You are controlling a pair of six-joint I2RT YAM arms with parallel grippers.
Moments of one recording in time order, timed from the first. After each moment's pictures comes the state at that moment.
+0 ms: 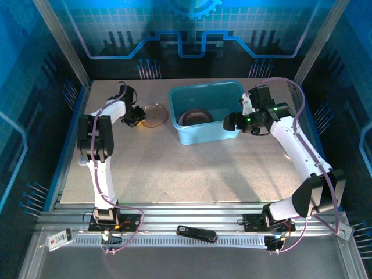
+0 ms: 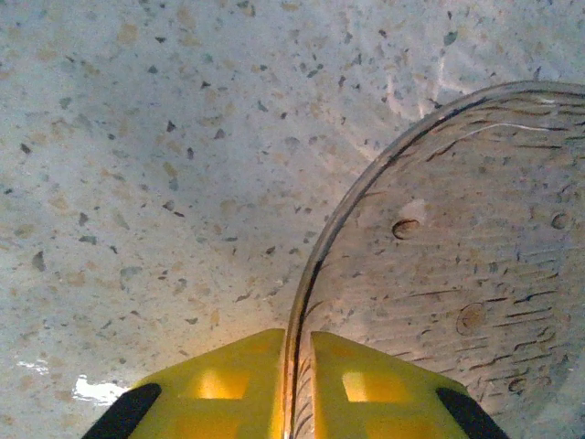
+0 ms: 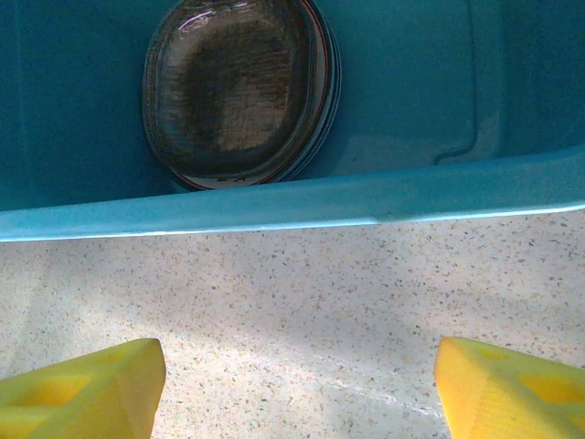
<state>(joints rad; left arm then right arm) 0.03 2.16 1.58 -0.62 0.19 -0.66 0.24 1.43 1.36 -0.98 -0.26 0.31</state>
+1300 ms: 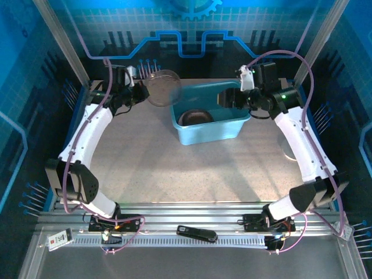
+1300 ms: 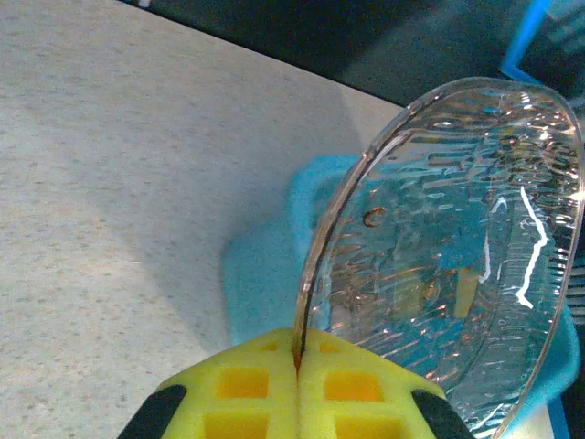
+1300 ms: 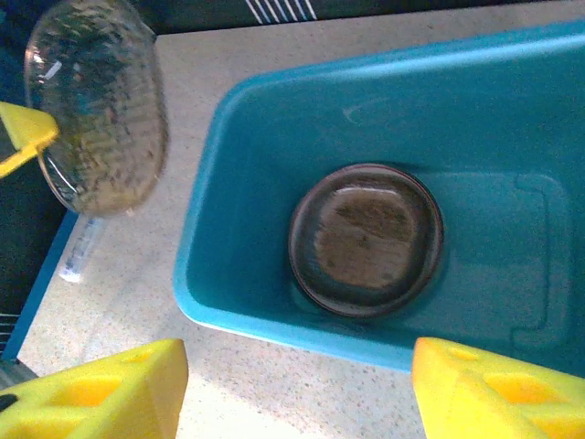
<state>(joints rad) -0.15 1.57 1.58 -0.68 0.30 -0.52 0.31 1.51 1.76 -0.98 -0.33 0.29</state>
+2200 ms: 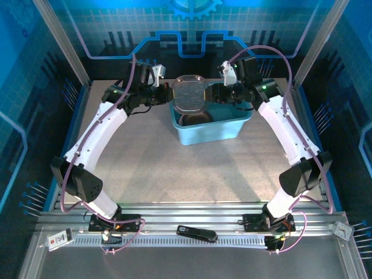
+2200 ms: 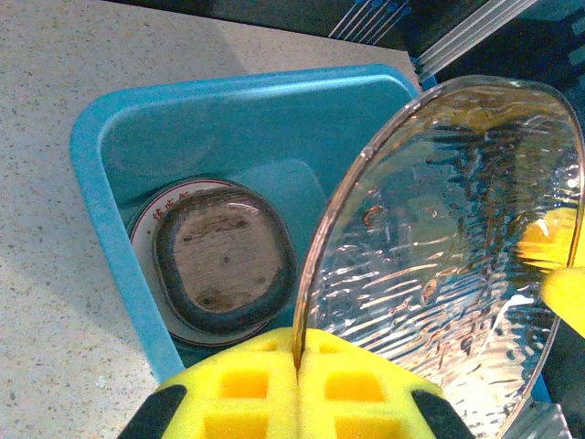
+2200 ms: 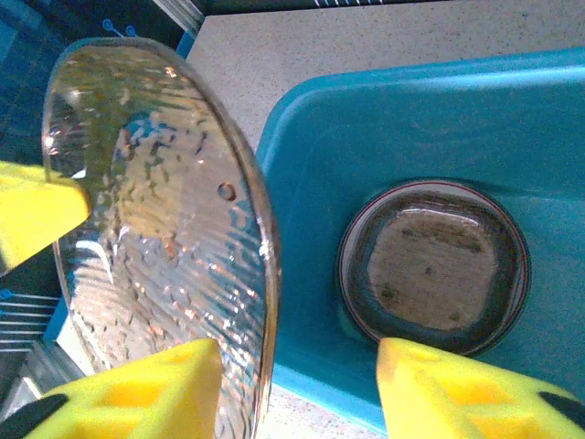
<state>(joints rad) -0.35 1.61 1.74 -0.79 0.31 -0.48 0.37 1.67 1.83 -0.90 -0.40 0.31</state>
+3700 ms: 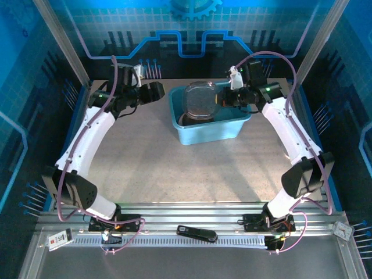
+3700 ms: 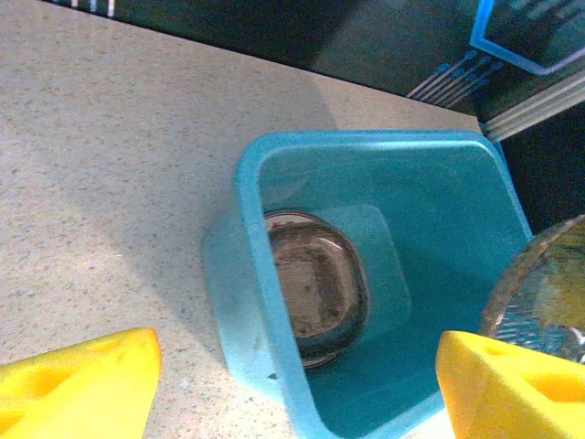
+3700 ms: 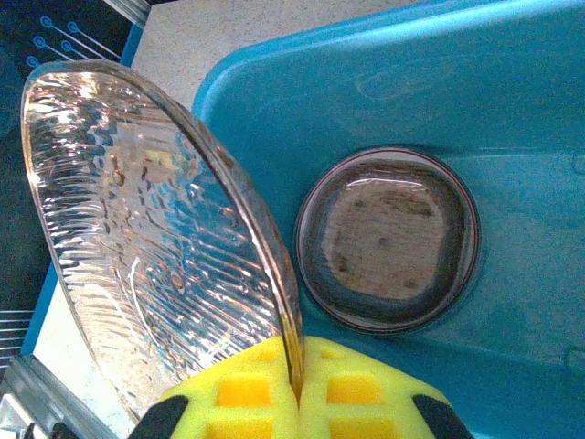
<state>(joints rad) -0.21 1.51 1.60 -0.74 0.24 -0.50 0.30 1.65 1.76 -0.91 -0.39 0.32</state>
